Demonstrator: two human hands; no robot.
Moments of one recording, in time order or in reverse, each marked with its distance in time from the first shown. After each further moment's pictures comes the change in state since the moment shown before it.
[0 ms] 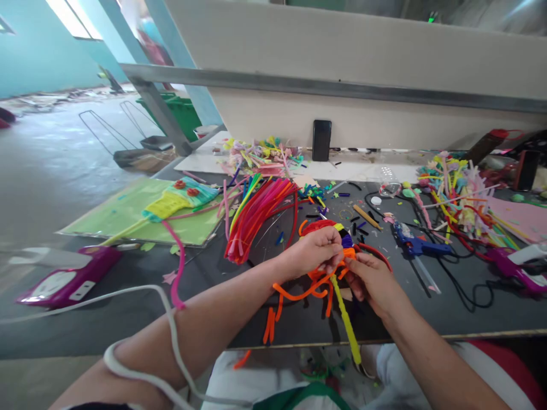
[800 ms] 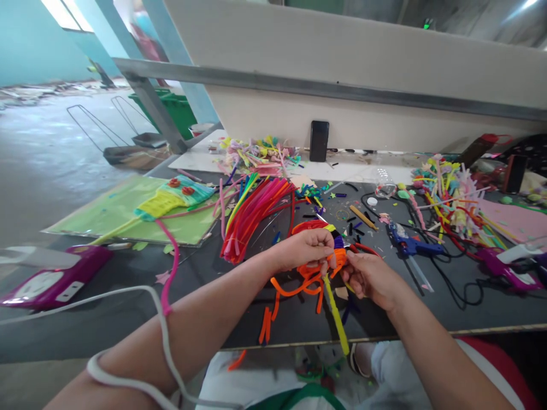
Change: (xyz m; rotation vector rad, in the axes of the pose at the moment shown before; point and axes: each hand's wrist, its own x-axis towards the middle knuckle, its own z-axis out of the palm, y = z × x) left_hand -0.004 0.011 -0.014 0.003 -0.151 -0.084; right_hand 0.010 -0.005 -0.022 0.005 -0.224 0.182
